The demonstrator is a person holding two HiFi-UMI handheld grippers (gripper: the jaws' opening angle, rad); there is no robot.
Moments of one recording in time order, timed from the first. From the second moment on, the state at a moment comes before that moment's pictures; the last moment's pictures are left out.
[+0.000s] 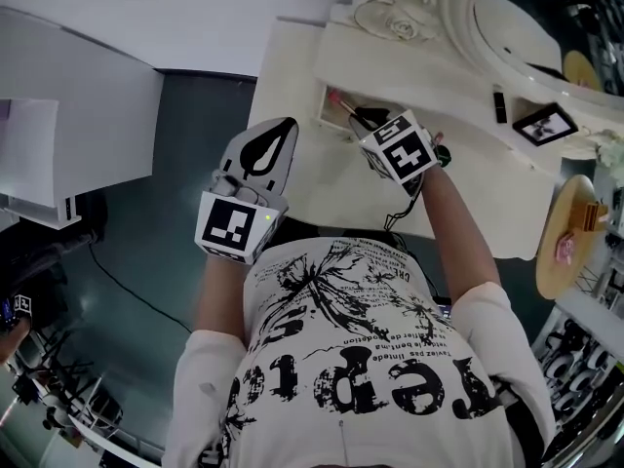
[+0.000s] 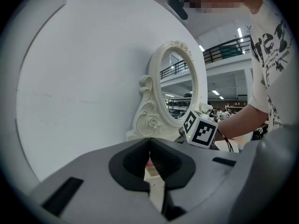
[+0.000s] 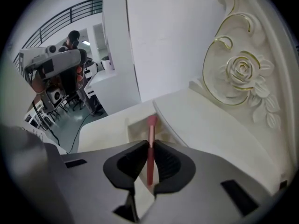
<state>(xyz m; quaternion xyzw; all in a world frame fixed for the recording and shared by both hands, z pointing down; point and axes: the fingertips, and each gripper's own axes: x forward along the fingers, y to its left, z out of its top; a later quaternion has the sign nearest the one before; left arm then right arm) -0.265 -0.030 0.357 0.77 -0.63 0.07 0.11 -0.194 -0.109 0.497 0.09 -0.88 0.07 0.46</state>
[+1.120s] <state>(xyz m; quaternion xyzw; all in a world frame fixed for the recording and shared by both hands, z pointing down) -0.137 -0.107 0.361 0.88 -0.45 0.06 0.10 -0.005 -0.149 0.511 0.39 -0.81 0.24 0.37</state>
